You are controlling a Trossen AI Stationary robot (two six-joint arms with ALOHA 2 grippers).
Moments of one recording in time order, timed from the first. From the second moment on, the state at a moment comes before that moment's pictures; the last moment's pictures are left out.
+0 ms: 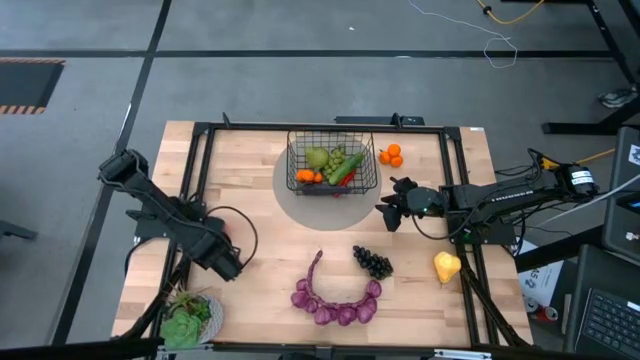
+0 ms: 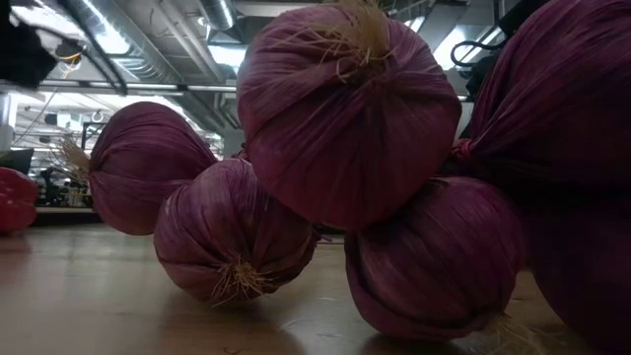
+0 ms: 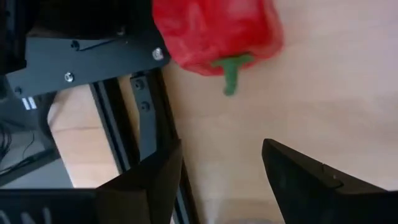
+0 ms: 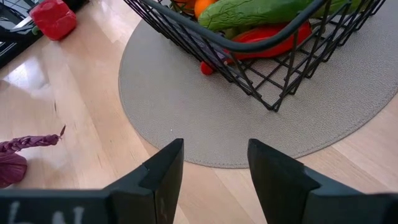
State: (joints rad) left arm -0.67 1.41 0.92 -1.35 0.07 -2.06; right arm 0.06 0.99 0.39 -0.07 0.31 0.73
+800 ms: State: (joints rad) left arm -0.67 1.41 0.75 -1.14 0.02 -2.06; right arm 0.06 0.99 0.39 -0.07 0.31 0.73
